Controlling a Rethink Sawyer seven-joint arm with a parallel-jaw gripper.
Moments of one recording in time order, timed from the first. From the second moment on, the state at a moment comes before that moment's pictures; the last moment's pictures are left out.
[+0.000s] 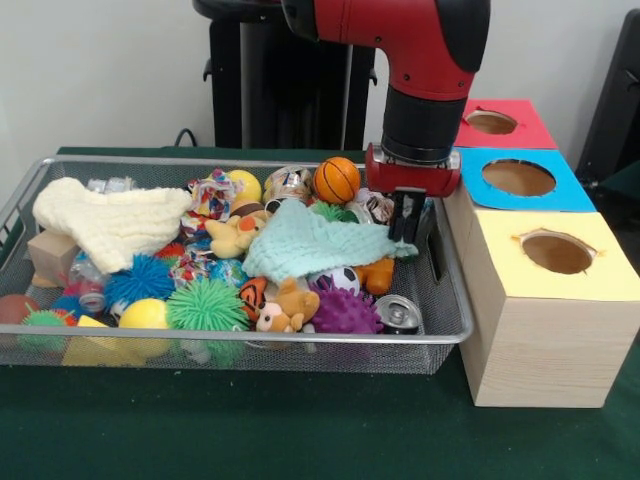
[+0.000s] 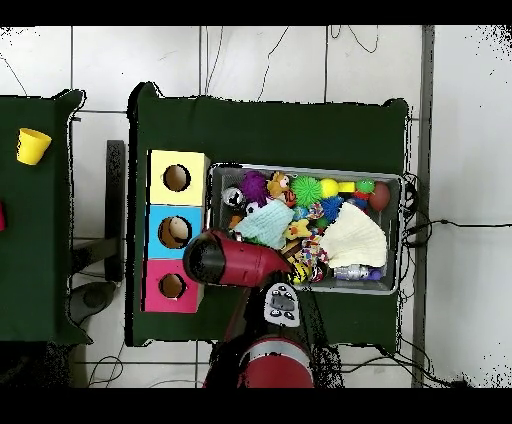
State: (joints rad) arm -0.02 -0.49 -0.09 1.80 0.09 0.19 1.63
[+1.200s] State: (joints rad) arm -0.02 -0.58 -0.11 1.78 0.09 0.46 1.63
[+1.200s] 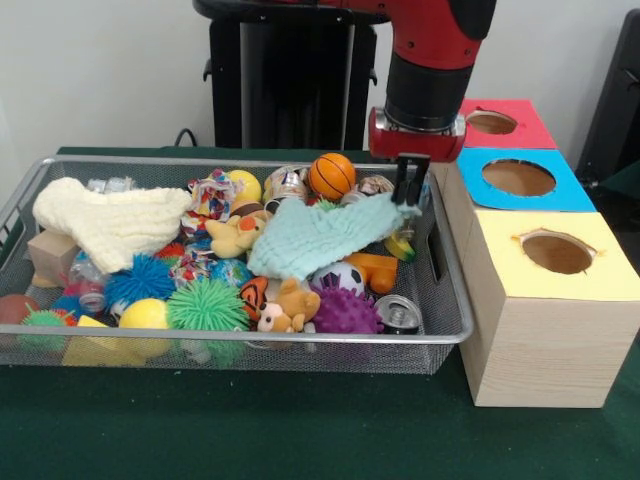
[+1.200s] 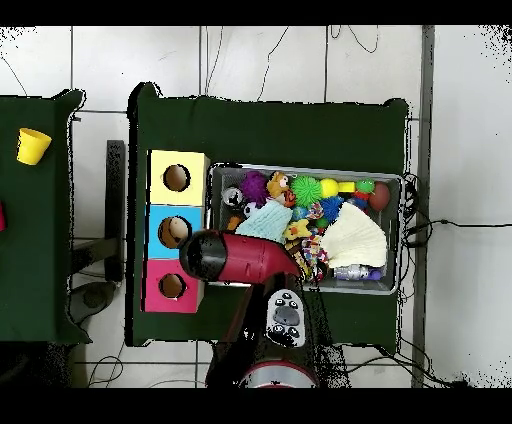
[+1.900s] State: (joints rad) arm -0.13 -0.64 -0.08 1.71 -0.02 0.58 1.63
